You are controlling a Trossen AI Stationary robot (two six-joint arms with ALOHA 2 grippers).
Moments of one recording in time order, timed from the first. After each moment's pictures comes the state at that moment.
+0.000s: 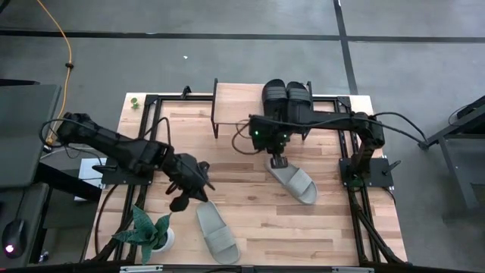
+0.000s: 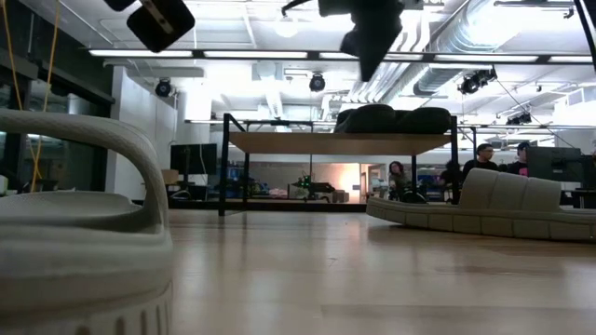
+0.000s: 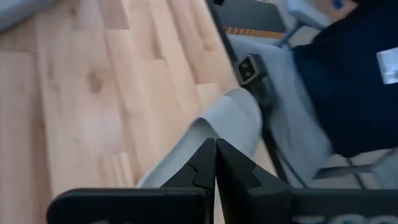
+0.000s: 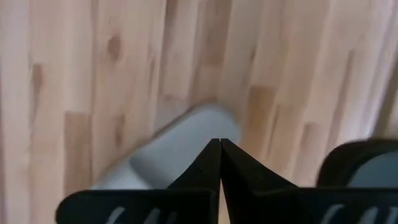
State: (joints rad) left arm -0.19 1.19 0.92 -0.47 0.28 -0.23; right arm -0.06 1.83 1.85 -1.39 -0.03 -0.21
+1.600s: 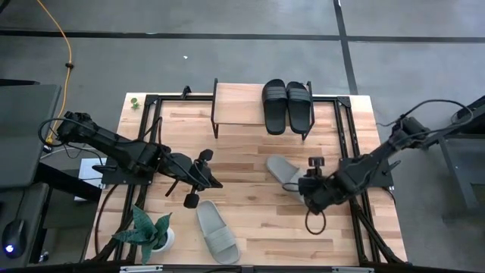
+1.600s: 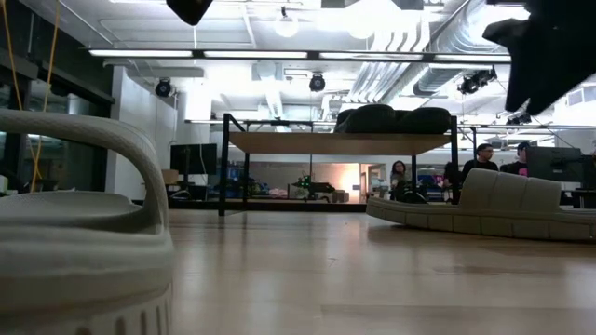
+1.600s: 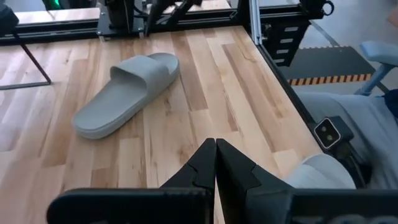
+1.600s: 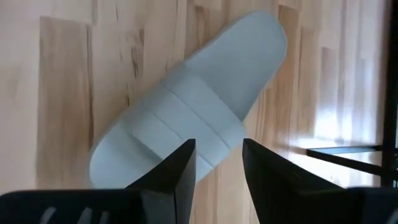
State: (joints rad) left arm -0.23 1.19 0.92 -0.26 -0.10 -0.08; right arm 0.60 1.37 1.01 -1.11 0.49 0.48
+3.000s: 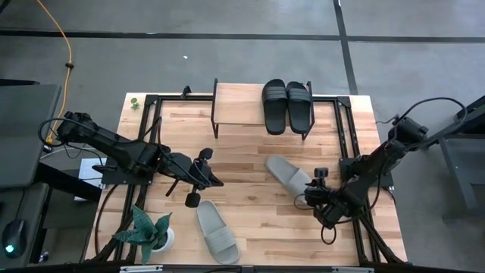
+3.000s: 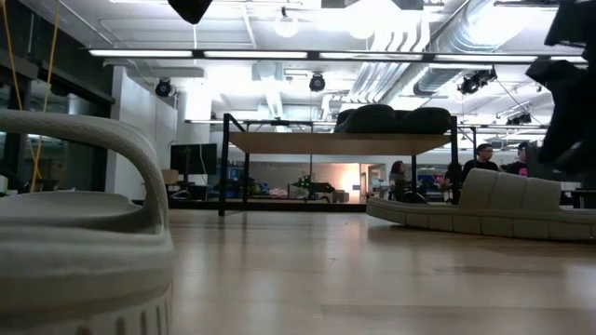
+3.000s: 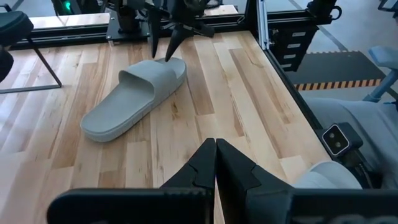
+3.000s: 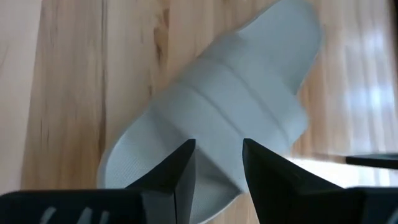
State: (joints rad) left arm -0.23 1.19 0.92 -0.25 -0.13 -0.08; right arm 0.82 1.39 0.73 -0.83 0.64 0.67
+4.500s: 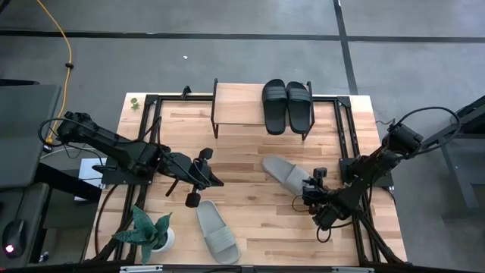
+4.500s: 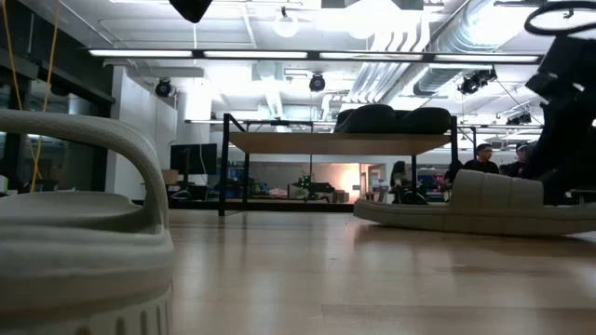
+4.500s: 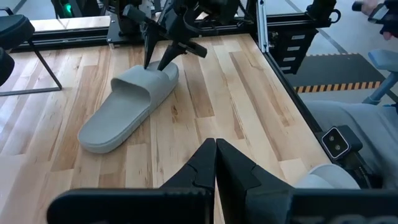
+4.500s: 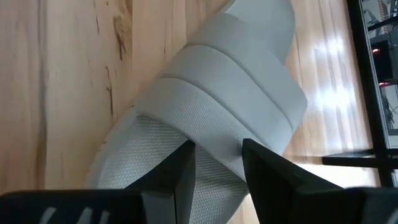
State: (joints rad) left arm -0.23 1.19 0.92 -0.24 -0.13 -0.08; right arm 0.81 1.52 0.68 -0.77 0.78 0.73
